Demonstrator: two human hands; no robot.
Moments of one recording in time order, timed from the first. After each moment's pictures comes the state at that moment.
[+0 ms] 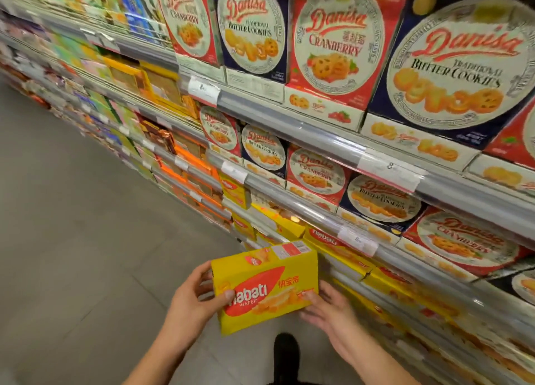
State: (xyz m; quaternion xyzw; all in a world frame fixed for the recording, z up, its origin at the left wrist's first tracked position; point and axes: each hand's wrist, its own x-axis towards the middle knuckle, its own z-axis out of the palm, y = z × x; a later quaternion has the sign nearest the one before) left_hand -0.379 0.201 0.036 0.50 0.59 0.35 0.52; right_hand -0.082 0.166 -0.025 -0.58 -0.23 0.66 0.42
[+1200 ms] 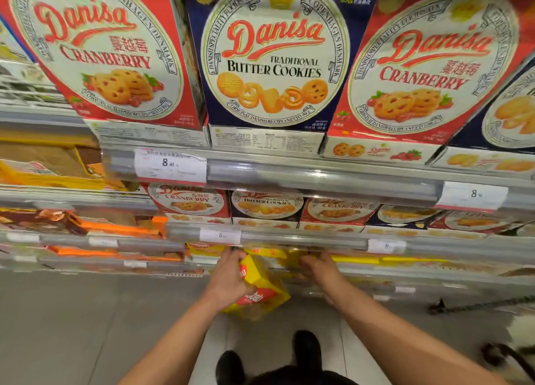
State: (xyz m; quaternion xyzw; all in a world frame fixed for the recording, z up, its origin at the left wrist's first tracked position) left_hand -0.362 0.517 -0.039 0.82 0.40 -0.01 0.41; right_hand -0.171 0.373 -0.027 -0.72 -0.06 0.46 0.52
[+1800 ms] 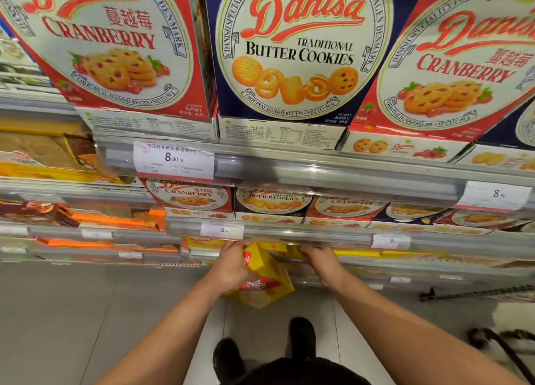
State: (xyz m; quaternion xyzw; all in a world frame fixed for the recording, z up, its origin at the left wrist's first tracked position) left_hand -0.348 0.538 -0.050 0.82 0.38 -0.03 0.43; right_hand -0.163 0.388 -0.036 -0.74 -0.04 0.46 0.49
